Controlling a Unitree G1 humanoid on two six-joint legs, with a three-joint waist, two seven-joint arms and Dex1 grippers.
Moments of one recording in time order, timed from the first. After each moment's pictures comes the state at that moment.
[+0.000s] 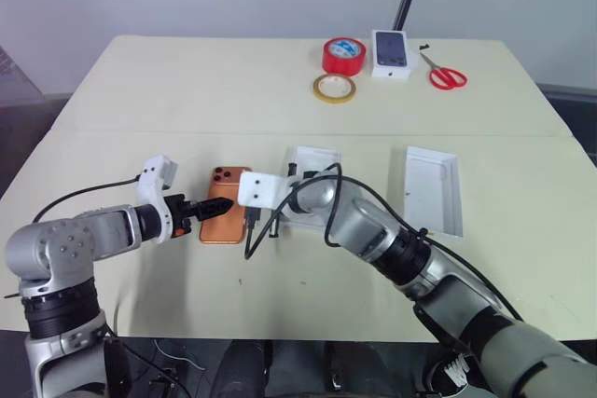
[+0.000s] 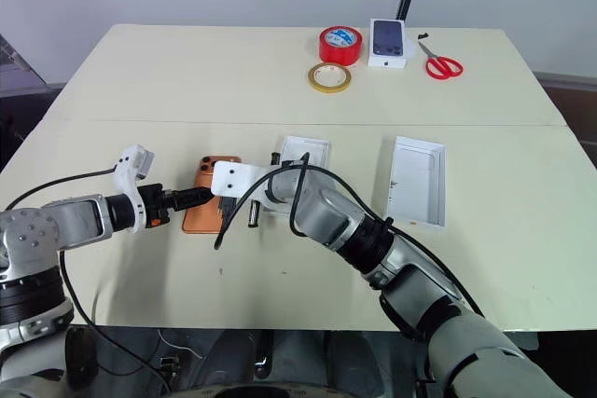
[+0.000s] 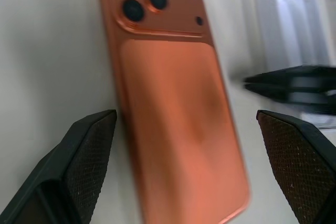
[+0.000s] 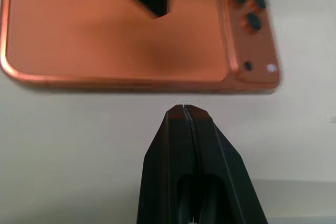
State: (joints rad) left arm -0.40 0.50 0.46 -0.23 -0.81 1.55 -0.35; right arm -0.85 -0.20 0.74 0.07 -0.28 0.68 0.78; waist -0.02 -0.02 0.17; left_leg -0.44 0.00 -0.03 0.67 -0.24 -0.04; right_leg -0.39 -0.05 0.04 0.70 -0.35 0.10
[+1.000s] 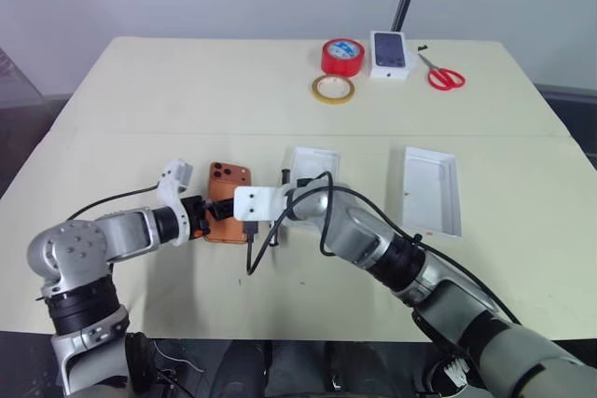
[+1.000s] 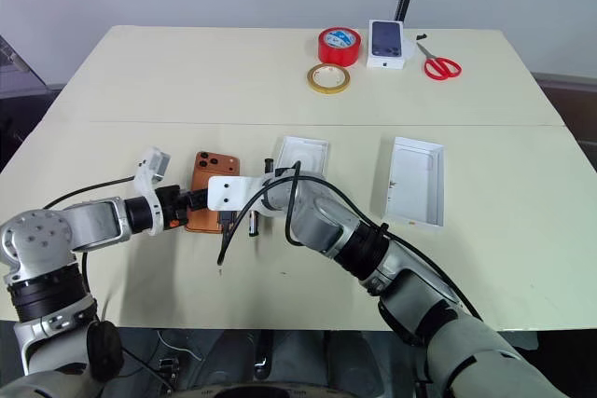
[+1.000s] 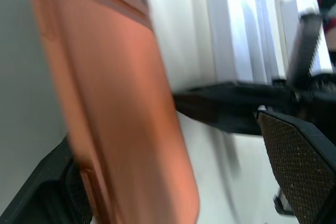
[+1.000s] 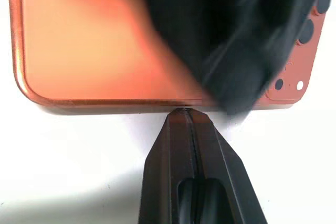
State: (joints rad) left arm -0.43 0.39 0.56 -0.17 -0.95 1.61 -0.21; right arm -0.82 -0.18 0.75 0.08 -0.37 0.60 0.81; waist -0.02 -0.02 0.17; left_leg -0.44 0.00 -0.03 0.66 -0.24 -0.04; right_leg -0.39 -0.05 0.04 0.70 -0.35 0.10
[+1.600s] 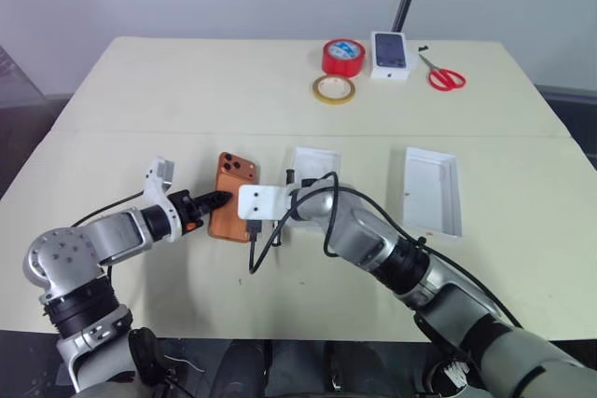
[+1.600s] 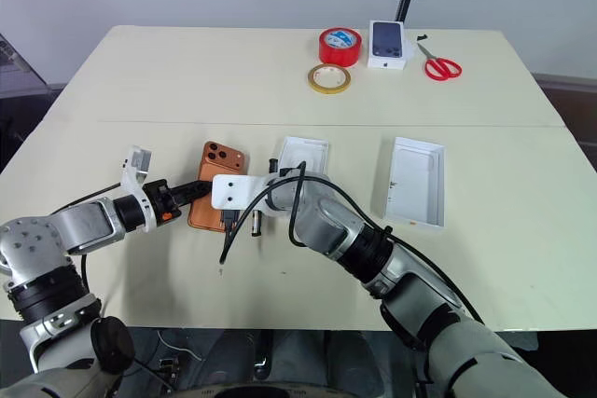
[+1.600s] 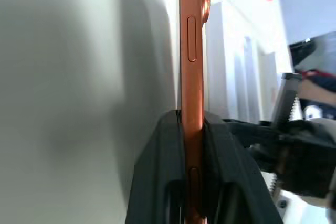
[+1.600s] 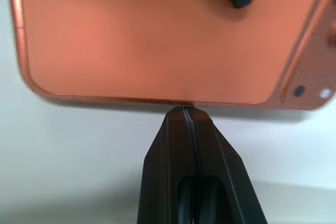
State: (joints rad) left arm -0.45 0.32 0.72 -0.09 -1.06 1.61 -0.11; right arm -0.79 -0.21 0.71 0.01 -0.38 0.65 0.83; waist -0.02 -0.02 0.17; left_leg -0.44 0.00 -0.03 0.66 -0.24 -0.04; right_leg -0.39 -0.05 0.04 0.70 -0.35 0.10
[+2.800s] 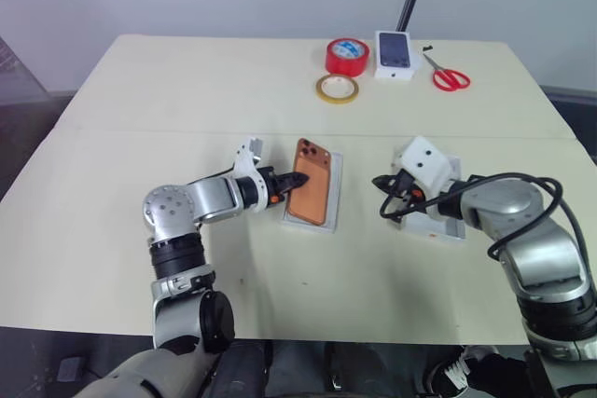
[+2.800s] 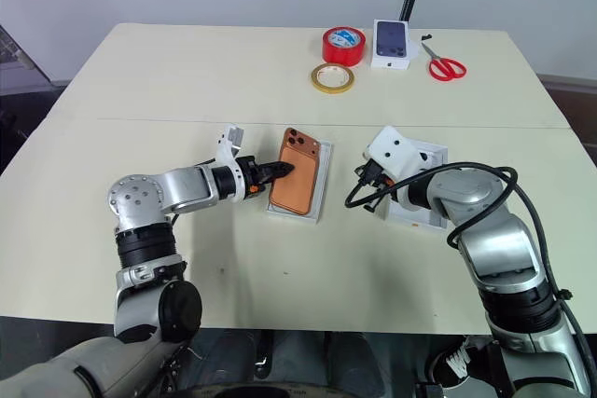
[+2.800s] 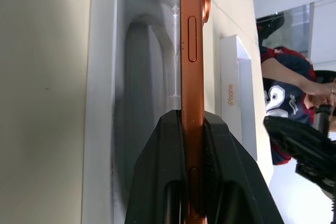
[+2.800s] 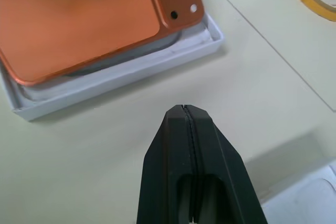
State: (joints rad) left arm -0.71 -0.02 0.49 0.10 -0.98 1.48 0.09; right arm -0.40 -0.68 0.03 -0.50 0.09 0.95 0.81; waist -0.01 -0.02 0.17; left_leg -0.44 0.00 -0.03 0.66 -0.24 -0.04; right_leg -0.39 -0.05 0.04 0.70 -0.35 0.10
